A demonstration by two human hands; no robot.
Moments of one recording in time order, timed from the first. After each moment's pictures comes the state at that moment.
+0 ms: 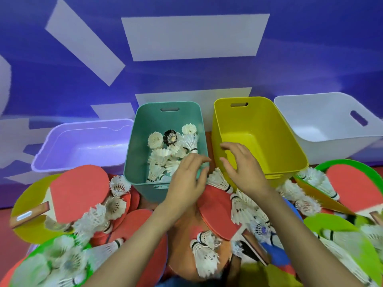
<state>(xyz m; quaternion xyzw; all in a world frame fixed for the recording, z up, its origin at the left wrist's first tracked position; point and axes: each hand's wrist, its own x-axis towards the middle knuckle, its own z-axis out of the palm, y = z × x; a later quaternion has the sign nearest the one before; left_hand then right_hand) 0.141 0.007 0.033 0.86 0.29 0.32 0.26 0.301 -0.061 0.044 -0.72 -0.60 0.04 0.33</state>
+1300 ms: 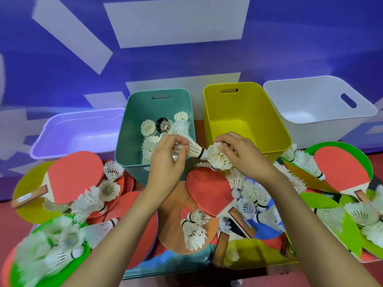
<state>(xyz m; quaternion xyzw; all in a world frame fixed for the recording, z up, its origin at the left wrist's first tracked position) 0.130 -0.025 0.062 0.80 0.36 0.39 0.28 0.318 -0.105 0.068 -0.69 -0.63 0.16 0.31</state>
